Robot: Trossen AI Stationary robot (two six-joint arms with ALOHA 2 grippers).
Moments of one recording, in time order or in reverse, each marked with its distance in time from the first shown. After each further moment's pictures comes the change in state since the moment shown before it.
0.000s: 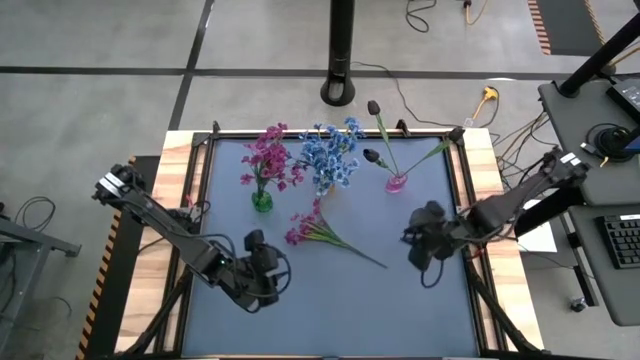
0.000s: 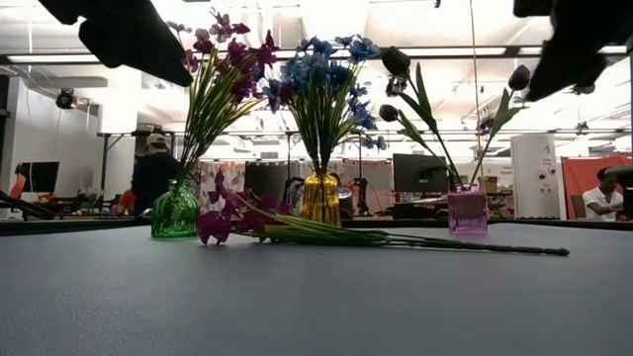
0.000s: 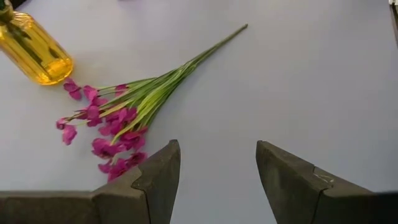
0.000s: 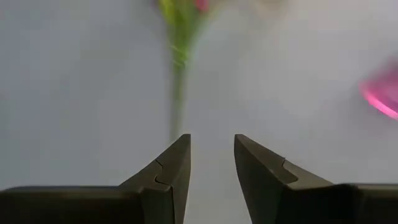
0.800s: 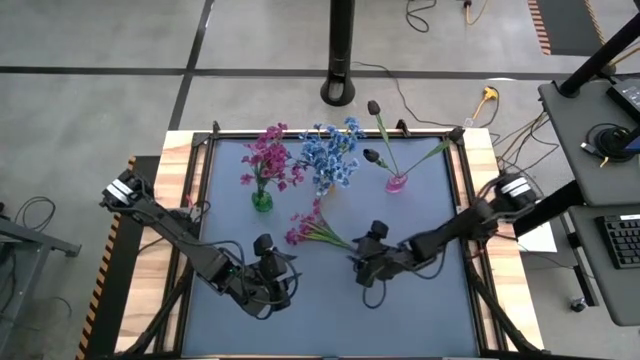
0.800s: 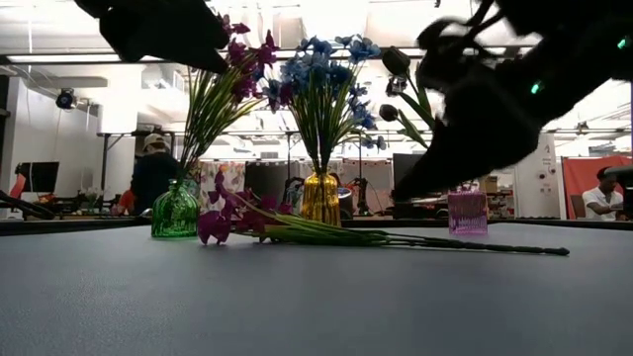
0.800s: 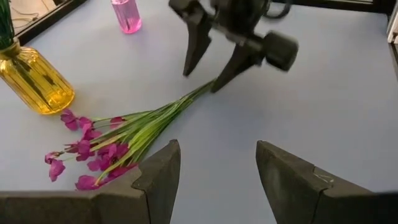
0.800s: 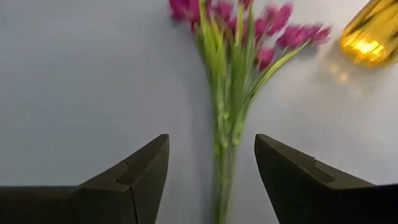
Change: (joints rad) left arm 0.003 0.098 0.043 0.138 -0.108 0.040; right arm -0.088 0.690 -0.064 0.958 0.153 -0.406
